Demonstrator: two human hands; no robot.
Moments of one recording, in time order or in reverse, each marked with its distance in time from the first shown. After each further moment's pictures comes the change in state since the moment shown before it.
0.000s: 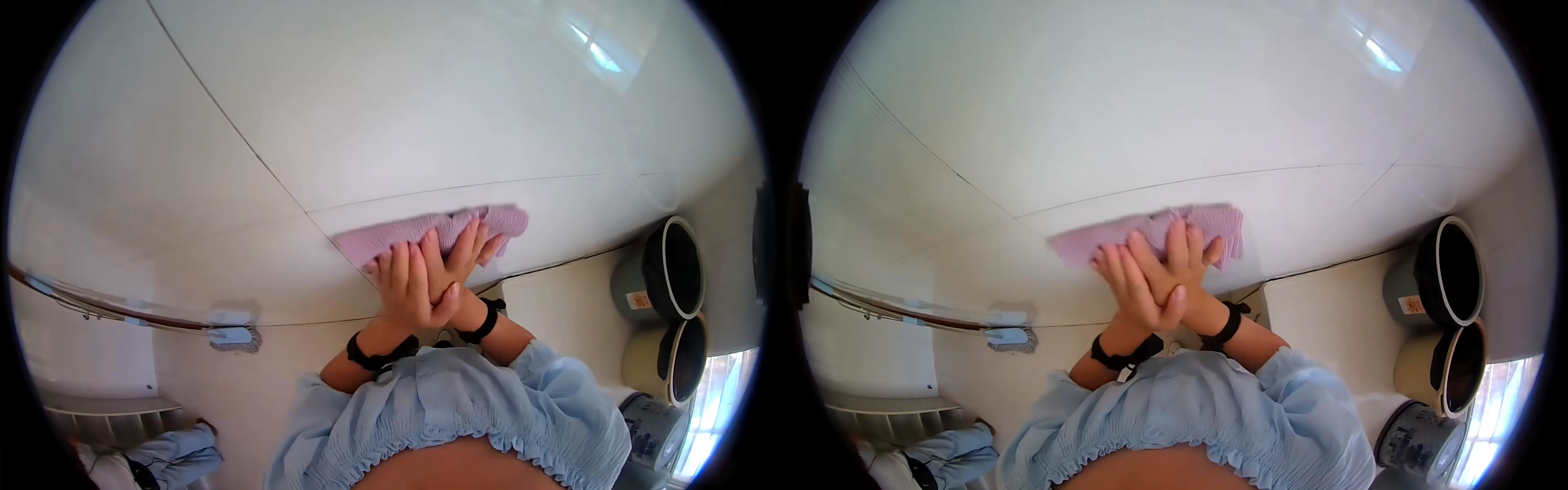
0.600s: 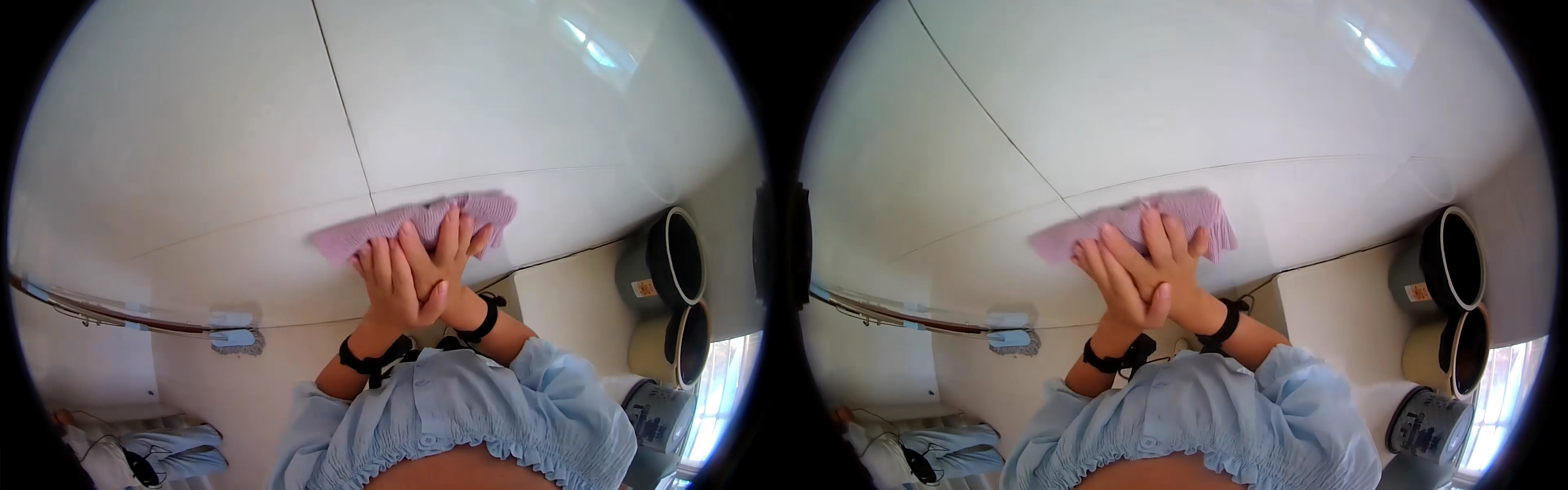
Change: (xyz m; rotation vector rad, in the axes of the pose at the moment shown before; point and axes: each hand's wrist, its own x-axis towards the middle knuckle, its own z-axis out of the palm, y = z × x) left_hand -0.032 -0.075 -0.037 -0.407 -0.206 -0.014; right_hand 0.038 -0.049 0.013 -0.001 -0.060 -0.062
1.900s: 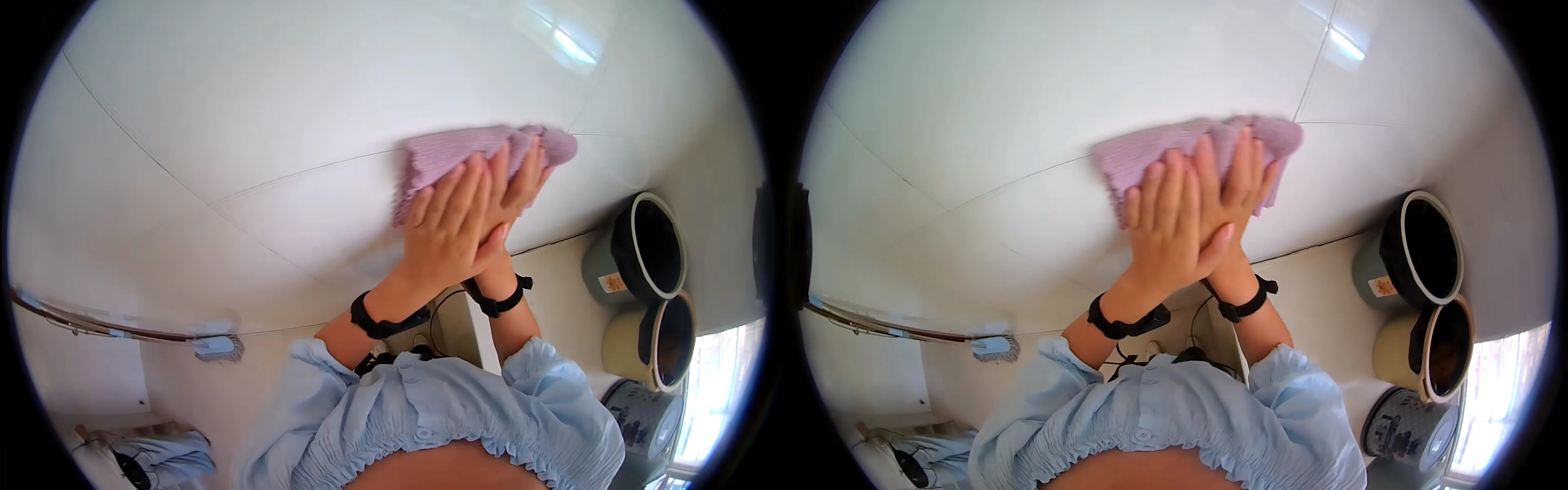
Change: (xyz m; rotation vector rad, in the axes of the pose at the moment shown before) left_hand 0.107 0.134 0.096 -0.010 0.056 0.037; right_hand 0.038 0.158 -0.083 -0.141 0.102 0.134
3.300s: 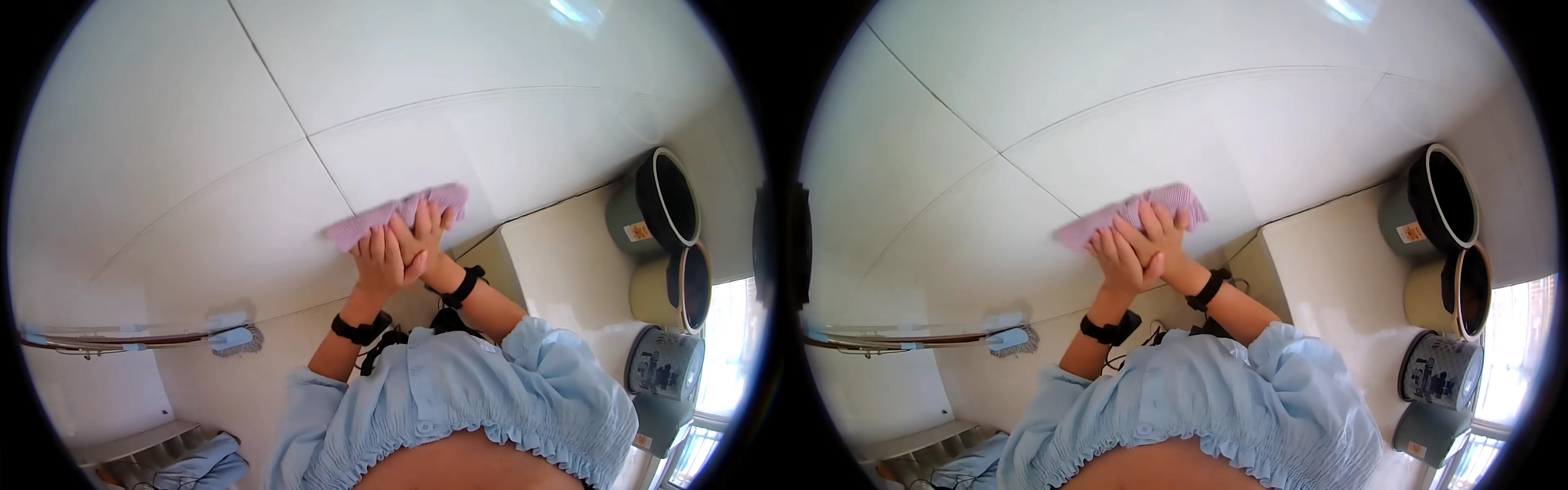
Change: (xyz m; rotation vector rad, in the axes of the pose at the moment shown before) left_hand -0.206 -0.136 -0.050 0.061 -0.047 0.038; right_hand -0.156 -0.143 0.068 0.120 -0.077 -0.057
